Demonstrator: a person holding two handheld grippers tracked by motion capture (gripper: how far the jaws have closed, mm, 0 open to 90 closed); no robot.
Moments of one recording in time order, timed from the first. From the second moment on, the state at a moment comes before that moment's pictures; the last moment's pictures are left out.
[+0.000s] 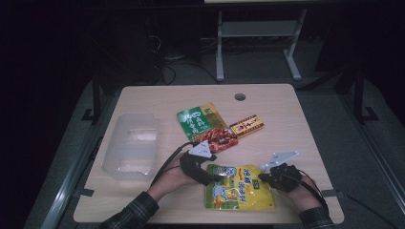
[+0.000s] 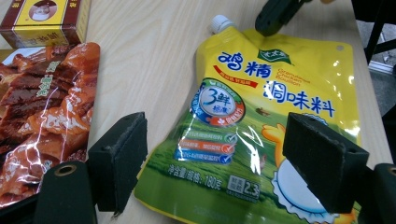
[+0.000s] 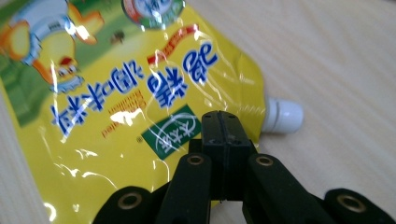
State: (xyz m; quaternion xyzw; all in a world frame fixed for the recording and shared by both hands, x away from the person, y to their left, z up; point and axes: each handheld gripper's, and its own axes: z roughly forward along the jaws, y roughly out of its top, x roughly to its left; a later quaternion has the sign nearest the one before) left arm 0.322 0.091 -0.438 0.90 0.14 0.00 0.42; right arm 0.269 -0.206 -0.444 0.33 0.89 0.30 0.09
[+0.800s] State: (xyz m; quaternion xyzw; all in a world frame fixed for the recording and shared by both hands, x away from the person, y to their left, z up) left arm 0.318 0.101 -0.454 0.90 0.18 0.00 0.39; right arm 0.324 -0.142 -0.455 0.28 0.91 0.31 0.08
